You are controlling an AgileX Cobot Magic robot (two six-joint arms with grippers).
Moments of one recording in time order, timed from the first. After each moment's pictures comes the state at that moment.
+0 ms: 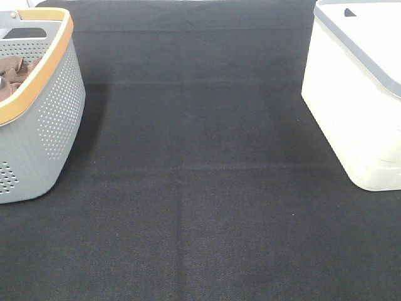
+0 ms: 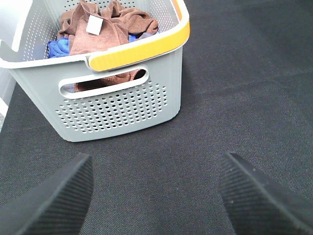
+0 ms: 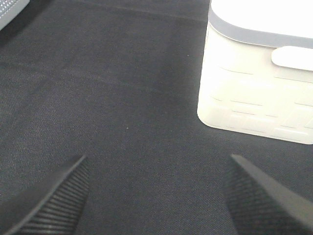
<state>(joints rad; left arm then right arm) -0.02 0.00 -0.51 -0.09 1.05 0.14 0.05 -0.01 -0.51 0.15 1.07 -0.21</state>
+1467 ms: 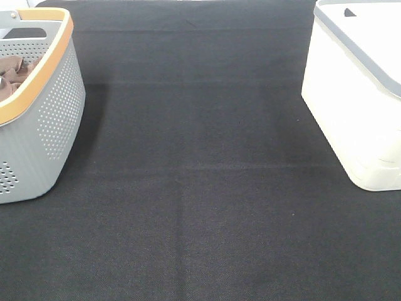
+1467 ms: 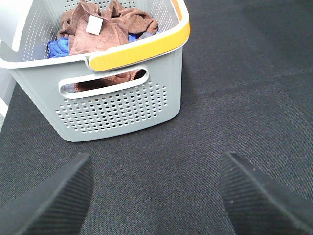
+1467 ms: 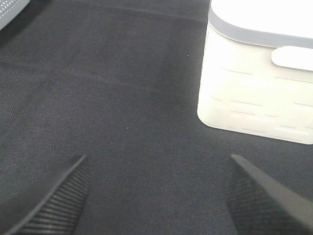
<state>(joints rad) -0.02 0.00 -0.51 -0.09 1.05 0.14 0.05 -0.01 -0.51 0.15 1.07 -0.21</state>
